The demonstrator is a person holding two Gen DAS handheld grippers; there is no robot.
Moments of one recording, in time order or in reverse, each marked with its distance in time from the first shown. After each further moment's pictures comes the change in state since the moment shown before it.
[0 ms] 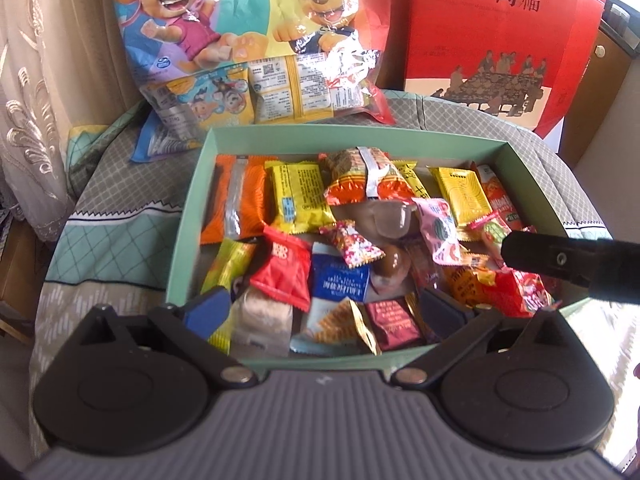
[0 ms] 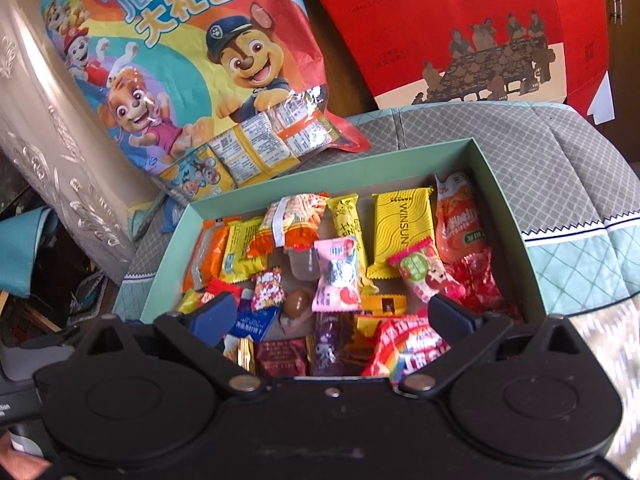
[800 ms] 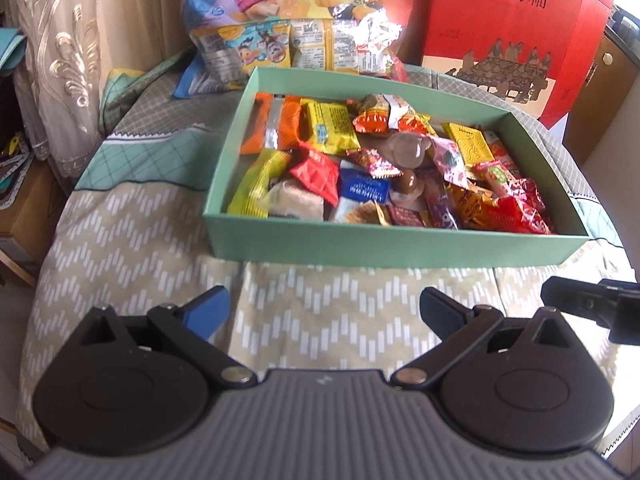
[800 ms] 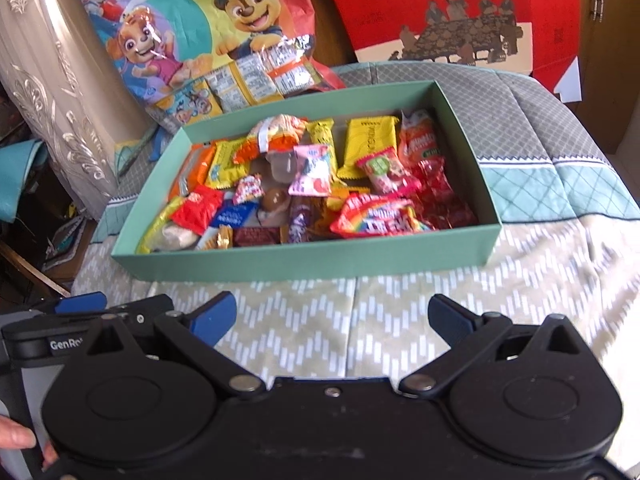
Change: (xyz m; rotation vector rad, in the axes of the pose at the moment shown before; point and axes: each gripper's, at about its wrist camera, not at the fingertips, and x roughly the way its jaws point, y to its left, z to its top) left arm -0.032 0.022 -0.078 -0.086 0.020 0.006; right arm -0.043 -0.003 -0.074 -0.061 0.086 -0.103
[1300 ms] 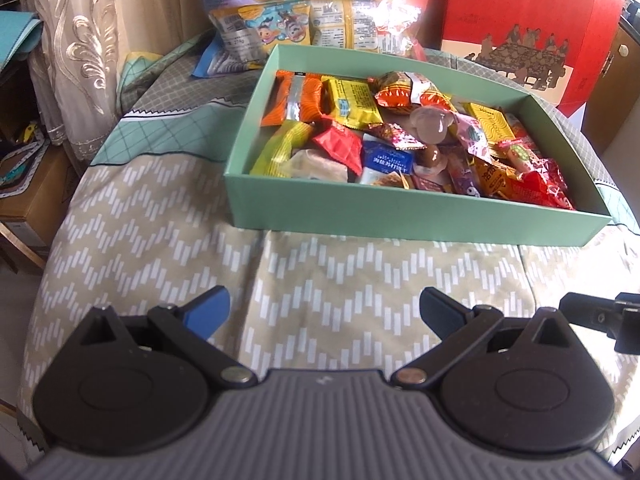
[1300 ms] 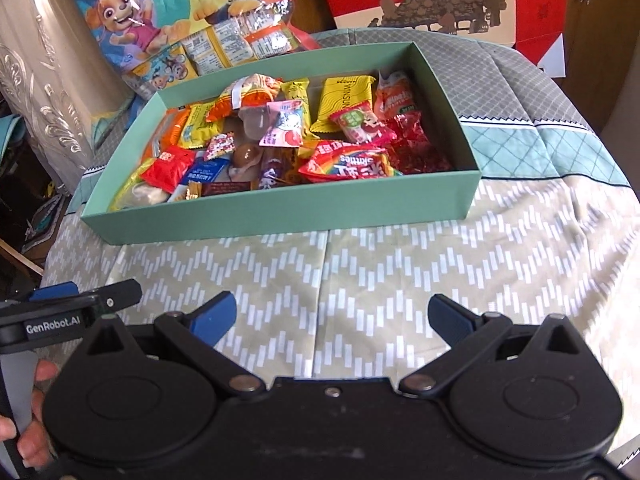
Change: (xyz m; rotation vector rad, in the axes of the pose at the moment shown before) left arm 0.007 0.005 -0.017 -0.002 0.020 0.060; right arm 0.011 -0.009 -0.019 0.013 0.068 -0.055
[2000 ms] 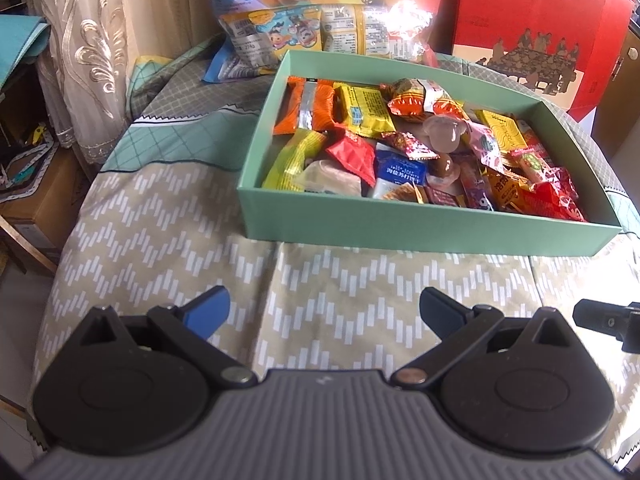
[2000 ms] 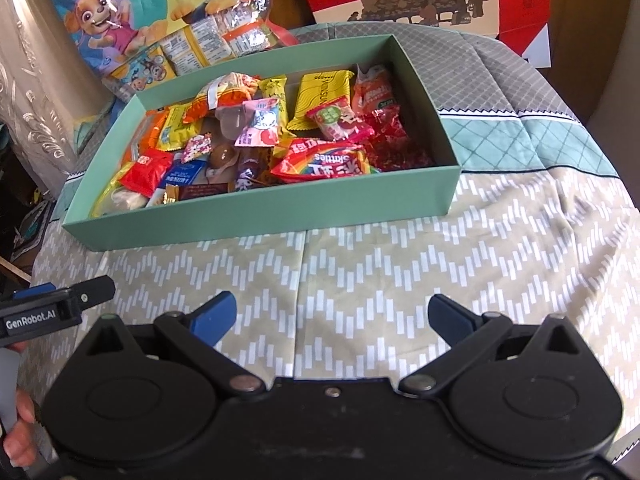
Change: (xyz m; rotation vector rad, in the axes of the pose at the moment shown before) left arm 0.001 0.004 0.008 -0.008 -0.003 0.026; right arm 0.002 -0.009 0.006 0.024 0.005 -0.031
